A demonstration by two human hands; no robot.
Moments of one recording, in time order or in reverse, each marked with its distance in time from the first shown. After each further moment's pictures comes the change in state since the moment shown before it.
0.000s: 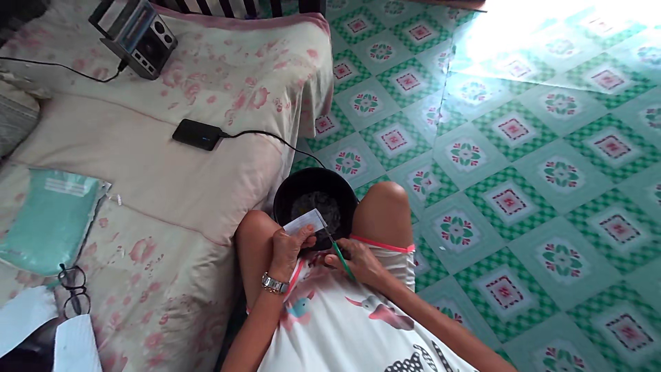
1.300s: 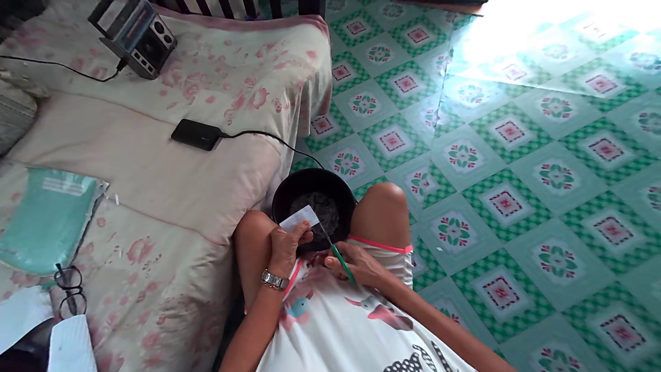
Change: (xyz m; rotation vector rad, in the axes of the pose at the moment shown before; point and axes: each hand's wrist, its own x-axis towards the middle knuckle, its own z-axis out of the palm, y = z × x) left_hand 0.008 0.001 0.004 -0.041 0.056 -0.007; right_hand -0.006 -0.004 -0.005 0.076 -0.135 0.023
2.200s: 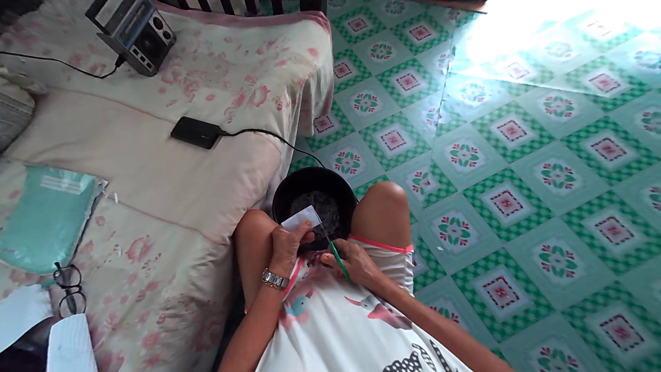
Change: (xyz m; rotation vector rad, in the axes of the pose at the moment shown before) left_hand 0.001 -0.003 -0.001 0.019 -0.027 0.018; right_hand 0.010 0.000 0.011 -0.021 0.143 0.001
